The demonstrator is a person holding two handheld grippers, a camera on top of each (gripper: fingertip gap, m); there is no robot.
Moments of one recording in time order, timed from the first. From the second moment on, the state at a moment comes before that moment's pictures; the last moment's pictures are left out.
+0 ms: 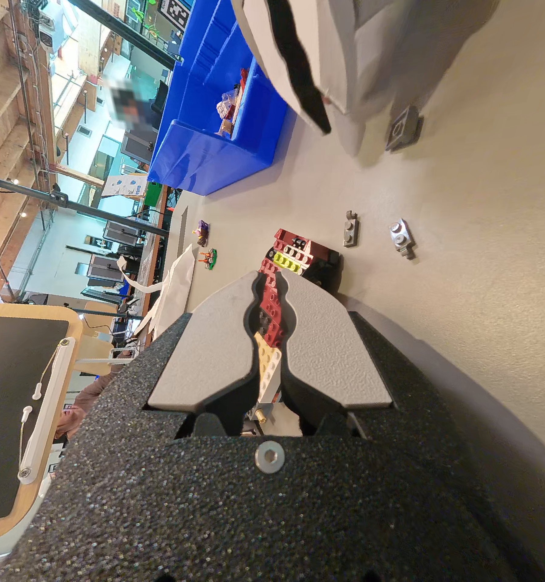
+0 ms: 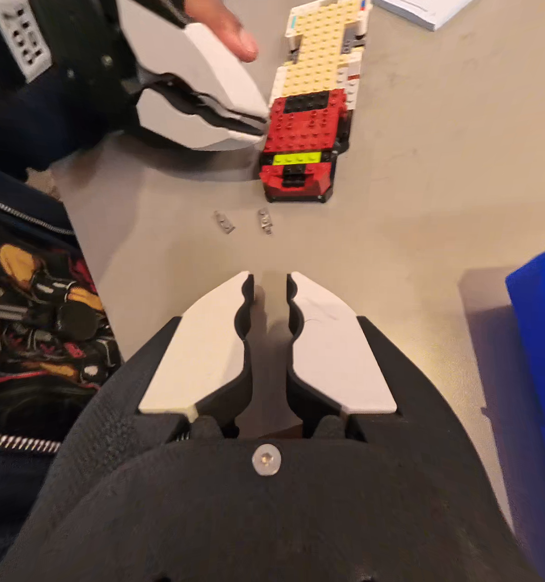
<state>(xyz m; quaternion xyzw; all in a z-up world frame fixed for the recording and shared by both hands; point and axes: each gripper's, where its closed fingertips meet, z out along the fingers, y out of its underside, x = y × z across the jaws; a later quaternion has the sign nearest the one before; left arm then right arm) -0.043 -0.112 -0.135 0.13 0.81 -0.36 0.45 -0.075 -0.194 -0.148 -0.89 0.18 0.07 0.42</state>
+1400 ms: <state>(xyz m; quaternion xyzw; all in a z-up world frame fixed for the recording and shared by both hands) -0.043 -0.112 -0.138 0.13 0.81 -0.36 0.44 -0.045 -0.283 -0.170 -0.94 0.20 -0.10 0.27</state>
